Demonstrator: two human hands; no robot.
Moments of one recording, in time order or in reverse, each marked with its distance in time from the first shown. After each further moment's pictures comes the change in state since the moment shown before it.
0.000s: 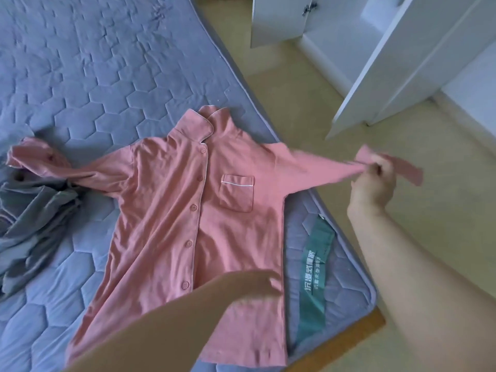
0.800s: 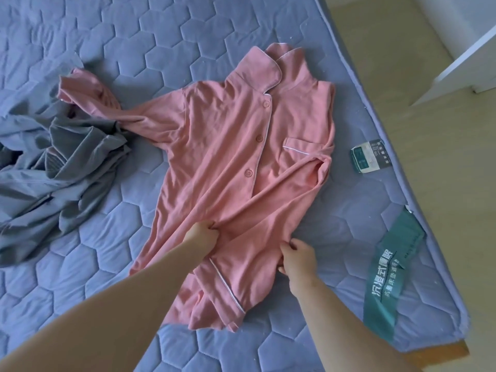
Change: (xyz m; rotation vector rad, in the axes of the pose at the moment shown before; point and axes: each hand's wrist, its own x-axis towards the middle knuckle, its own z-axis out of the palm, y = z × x) left_hand -0.019 -0.182 -0.070 -0.406 0.783 -0.448; right_hand -0.191 0.188 0.057 -0.520 -0.701 0.487
